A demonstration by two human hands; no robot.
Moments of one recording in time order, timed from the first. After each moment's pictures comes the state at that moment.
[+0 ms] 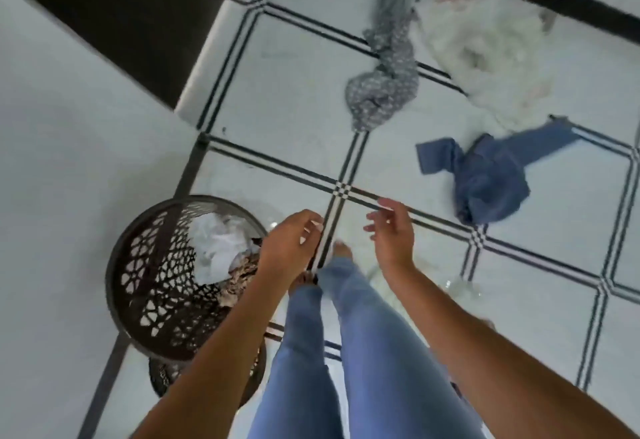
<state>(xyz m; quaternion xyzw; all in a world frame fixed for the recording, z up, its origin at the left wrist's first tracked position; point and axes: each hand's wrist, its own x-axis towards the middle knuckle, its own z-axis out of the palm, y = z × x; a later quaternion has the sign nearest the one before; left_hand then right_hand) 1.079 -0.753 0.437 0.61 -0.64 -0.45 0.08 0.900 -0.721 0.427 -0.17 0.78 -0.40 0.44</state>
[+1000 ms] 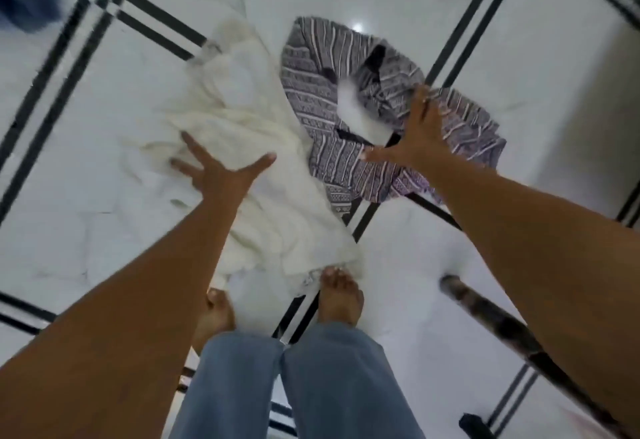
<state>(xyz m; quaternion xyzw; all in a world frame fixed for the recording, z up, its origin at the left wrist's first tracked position) 0.685 -0.378 -0.067 0.46 -0.79 -0.34 -0.24 0.622 -0.074 -0.047 0.17 0.90 -0.14 0.37</state>
